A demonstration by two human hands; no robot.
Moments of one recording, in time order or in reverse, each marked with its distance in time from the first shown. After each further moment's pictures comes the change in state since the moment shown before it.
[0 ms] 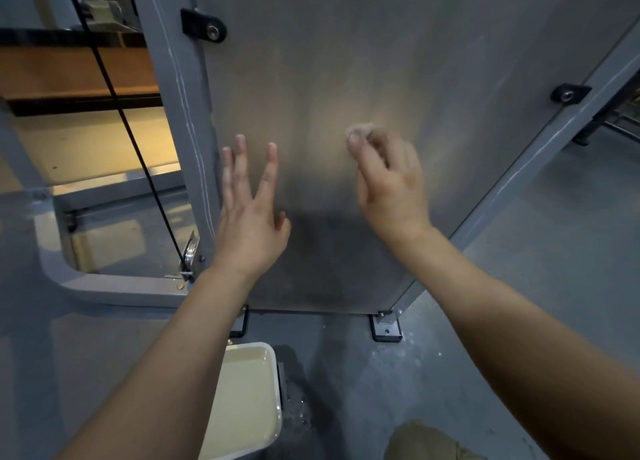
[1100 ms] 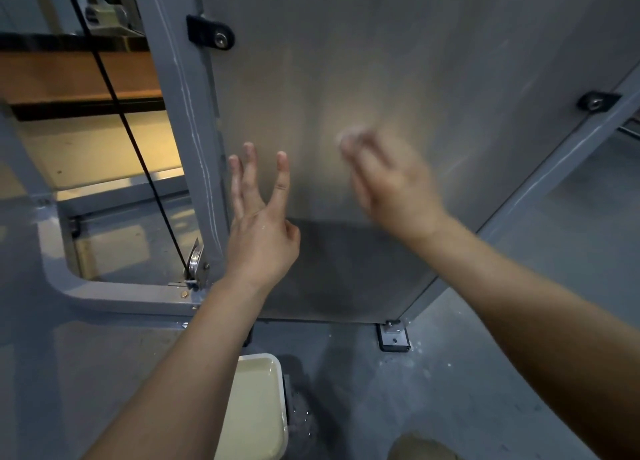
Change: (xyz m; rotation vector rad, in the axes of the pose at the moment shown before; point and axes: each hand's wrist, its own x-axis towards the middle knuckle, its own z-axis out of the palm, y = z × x) left_hand 0.010 -0.002 0.009 -0.046 0.030 0.024; right_hand 0.029 -0.004 -0.004 0.084 -0.067 -0.223
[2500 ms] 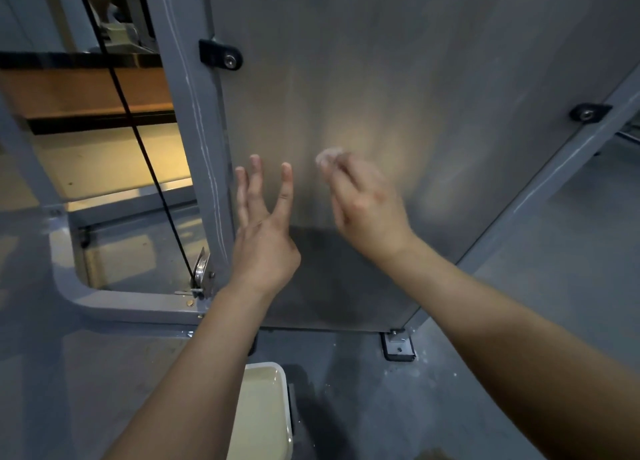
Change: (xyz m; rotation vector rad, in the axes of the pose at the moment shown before) left_hand -0.001 0.005 -0.006 0.001 -0.055 -0.035; right_hand -0.006 -0.026 0.028 -0.008 -0.039 0.066
